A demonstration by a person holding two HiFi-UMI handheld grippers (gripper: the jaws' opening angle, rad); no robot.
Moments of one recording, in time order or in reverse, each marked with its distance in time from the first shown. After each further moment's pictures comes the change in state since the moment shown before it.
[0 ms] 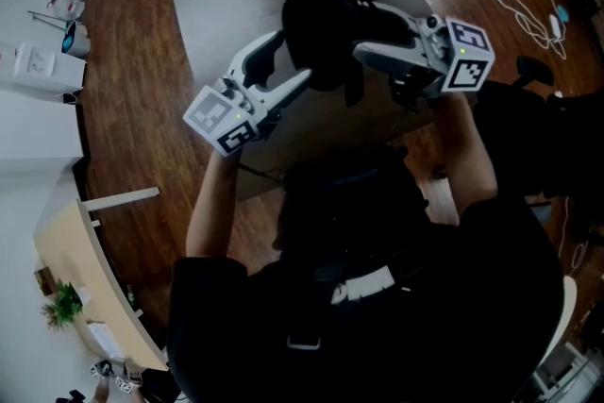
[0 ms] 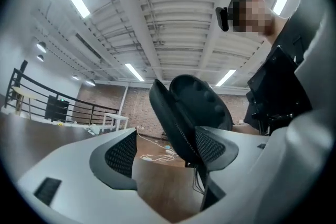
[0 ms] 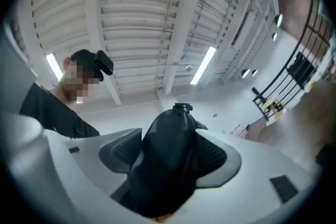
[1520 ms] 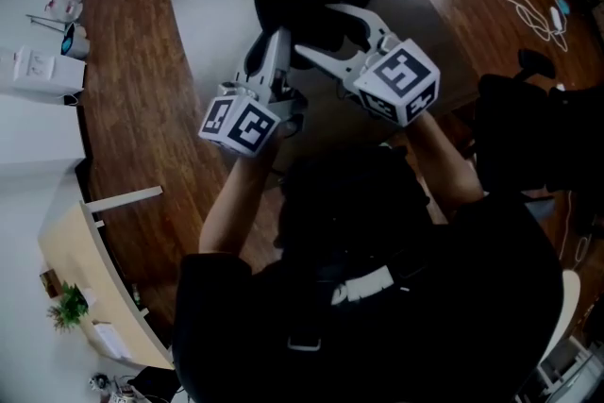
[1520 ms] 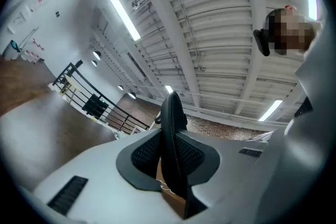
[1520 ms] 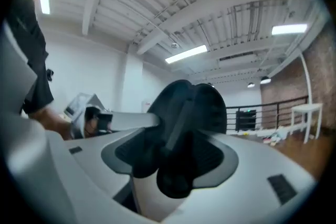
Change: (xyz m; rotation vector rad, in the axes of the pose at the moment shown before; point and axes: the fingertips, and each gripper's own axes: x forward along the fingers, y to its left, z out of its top) left arm -0.007 0.047 0.032 -0.314 -0.341 0.398; right arm 0.035 -0.066 -0.065 -0.476 0.335 -0.625
